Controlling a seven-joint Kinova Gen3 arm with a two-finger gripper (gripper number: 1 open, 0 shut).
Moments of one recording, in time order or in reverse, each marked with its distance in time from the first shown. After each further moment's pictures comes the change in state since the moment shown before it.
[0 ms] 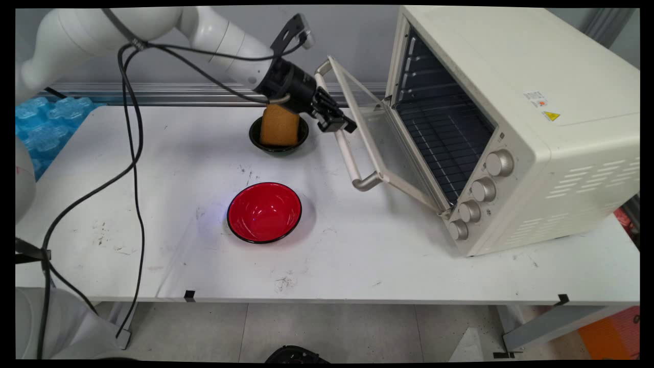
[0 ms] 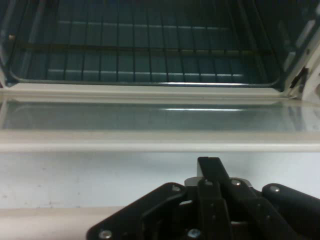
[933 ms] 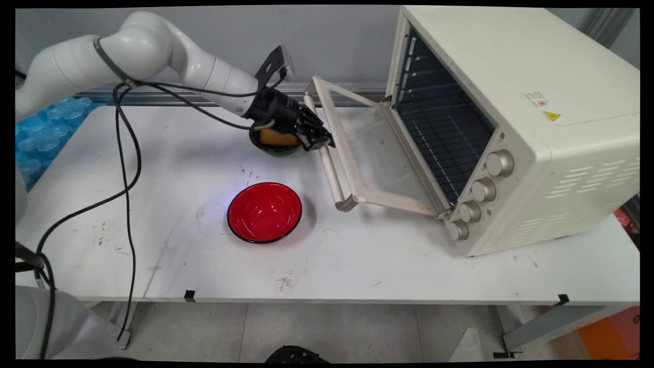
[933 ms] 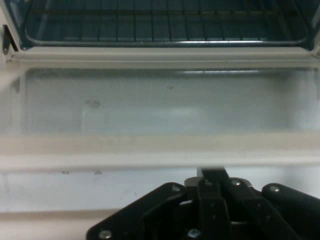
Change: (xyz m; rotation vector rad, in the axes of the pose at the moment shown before) arm -0.063 -0.010 0.011 0.033 0.025 0.033
